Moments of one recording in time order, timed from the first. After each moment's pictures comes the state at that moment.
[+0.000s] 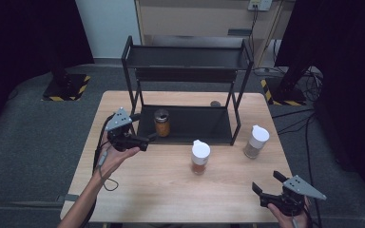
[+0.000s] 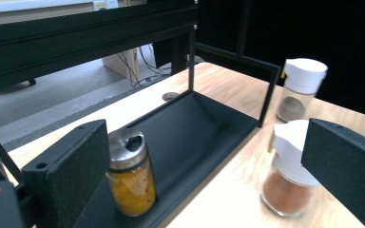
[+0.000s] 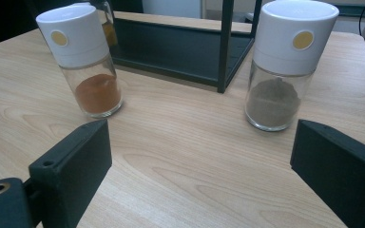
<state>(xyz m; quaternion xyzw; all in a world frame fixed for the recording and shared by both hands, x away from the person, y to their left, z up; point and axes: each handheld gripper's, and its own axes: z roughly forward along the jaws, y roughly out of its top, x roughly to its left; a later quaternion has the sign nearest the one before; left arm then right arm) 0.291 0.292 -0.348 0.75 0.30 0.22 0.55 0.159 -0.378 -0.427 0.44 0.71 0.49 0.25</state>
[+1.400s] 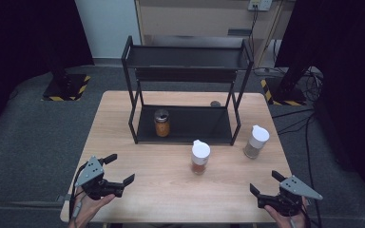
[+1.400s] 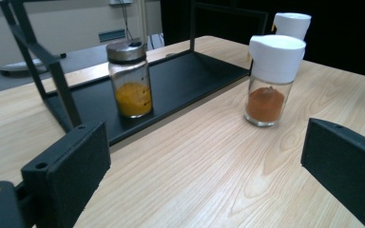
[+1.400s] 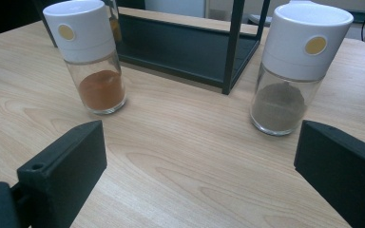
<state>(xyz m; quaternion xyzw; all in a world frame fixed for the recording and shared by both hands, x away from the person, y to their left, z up) 0.183 0.346 -0.431 0.73 0.33 0.23 0.55 0.160 -0.372 -0.426 0.42 0.72 0.48 0.26</state>
